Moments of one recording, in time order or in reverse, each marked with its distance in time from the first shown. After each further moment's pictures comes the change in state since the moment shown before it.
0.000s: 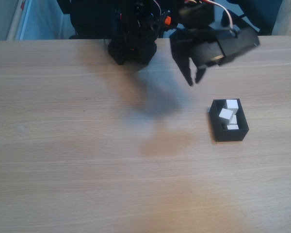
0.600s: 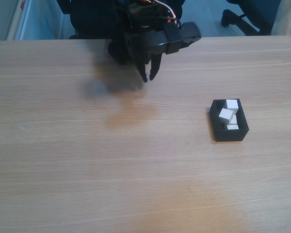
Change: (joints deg) arm 21.4 49.9 35.0 11.7 -20.7
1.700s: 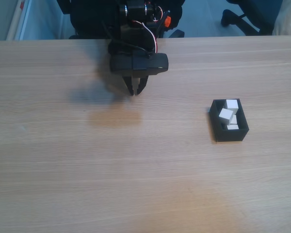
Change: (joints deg) arm 10.9 11.4 22.2 -1.1 7.1
